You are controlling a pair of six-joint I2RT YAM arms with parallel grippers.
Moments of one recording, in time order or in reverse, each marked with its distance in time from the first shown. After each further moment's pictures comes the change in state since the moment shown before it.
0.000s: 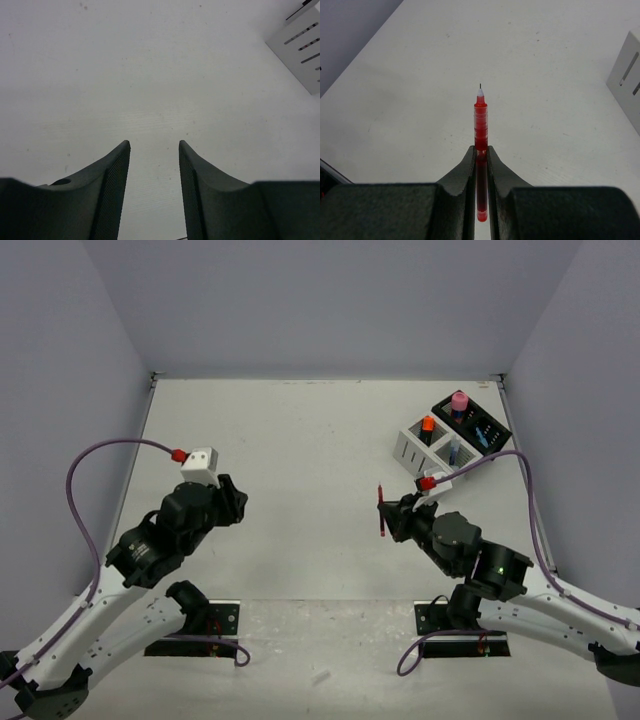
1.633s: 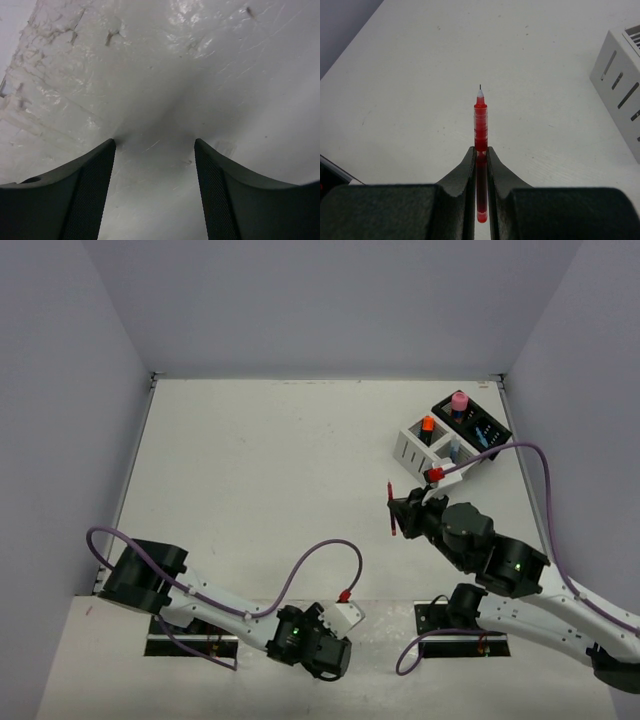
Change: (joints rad) left arm -1.165 0.912 0.040 0.079 0.063 -0.434; right arm -0.059 0.012 0.137 -0.192 -0.052 -0.005
